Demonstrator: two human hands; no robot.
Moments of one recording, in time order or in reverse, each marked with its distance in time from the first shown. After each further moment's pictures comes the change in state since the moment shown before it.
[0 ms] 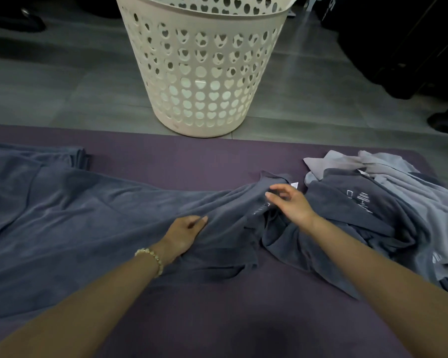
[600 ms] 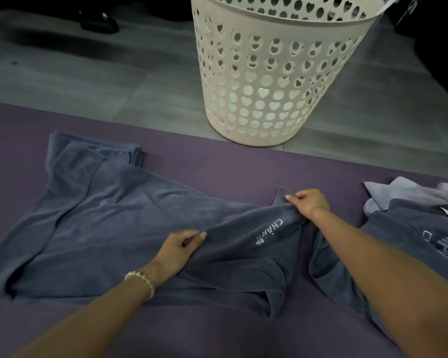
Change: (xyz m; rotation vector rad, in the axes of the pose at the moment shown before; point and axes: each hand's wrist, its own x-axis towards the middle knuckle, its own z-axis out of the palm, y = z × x) left_hand -0.025 -0.052 -0.072 0.027 0.162 0.044; right_hand 0.089 -0.029 0.069 -0.548 -0.025 0.083
